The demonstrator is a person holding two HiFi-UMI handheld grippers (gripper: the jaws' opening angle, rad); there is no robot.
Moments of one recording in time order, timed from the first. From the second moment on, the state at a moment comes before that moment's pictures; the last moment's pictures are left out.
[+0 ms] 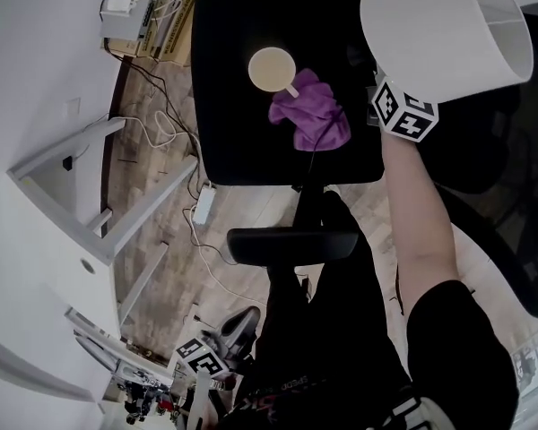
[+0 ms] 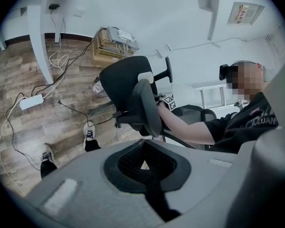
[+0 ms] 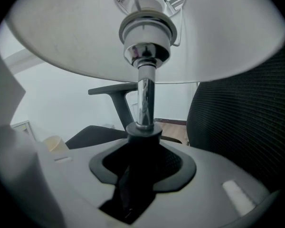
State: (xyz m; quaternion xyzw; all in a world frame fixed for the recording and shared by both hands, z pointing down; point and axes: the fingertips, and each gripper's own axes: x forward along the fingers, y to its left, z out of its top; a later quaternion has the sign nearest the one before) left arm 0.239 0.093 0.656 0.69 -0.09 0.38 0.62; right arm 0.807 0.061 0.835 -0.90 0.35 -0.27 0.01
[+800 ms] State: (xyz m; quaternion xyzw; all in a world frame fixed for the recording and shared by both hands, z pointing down) left arm 0.240 0.087 0.659 0.69 -0.10 0.34 0.64; right arm 0.777 0.089 0.858 -0.88 0.34 -0.32 -0.06
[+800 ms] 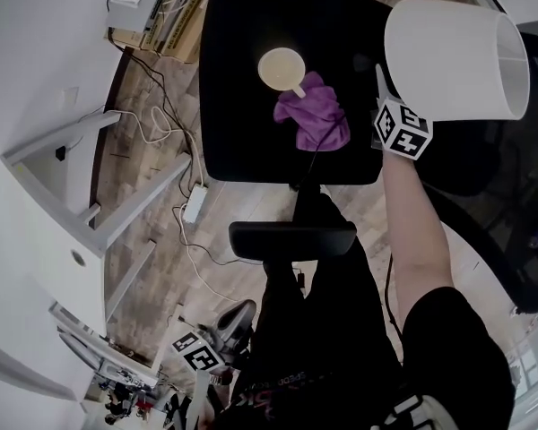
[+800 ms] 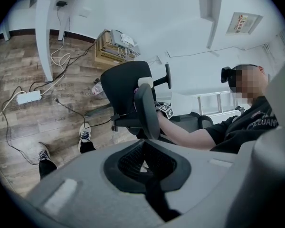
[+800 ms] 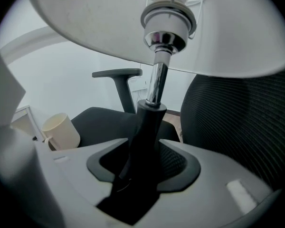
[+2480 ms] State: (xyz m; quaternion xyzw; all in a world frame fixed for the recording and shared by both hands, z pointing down) left arm 0.142 0.058 0.584 0.79 -0.08 0.14 0.59; right arm 0.635 0.185 0.746 -0.84 0.35 -0.41 -0.09
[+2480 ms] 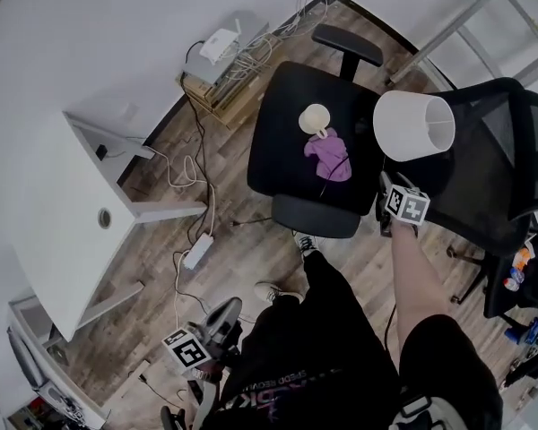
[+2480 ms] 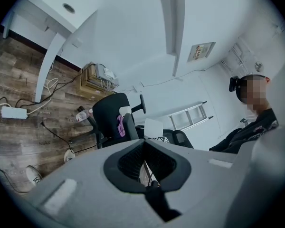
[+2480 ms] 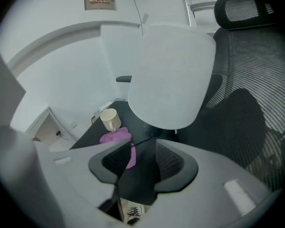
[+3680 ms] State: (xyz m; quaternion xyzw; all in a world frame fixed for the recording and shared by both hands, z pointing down) left arm -0.090 0.062 0.513 0.81 -0.27 -0.09 0.51; right arm -0.029 0.045 0.476 -0.19 0.92 -0.33 -0.06
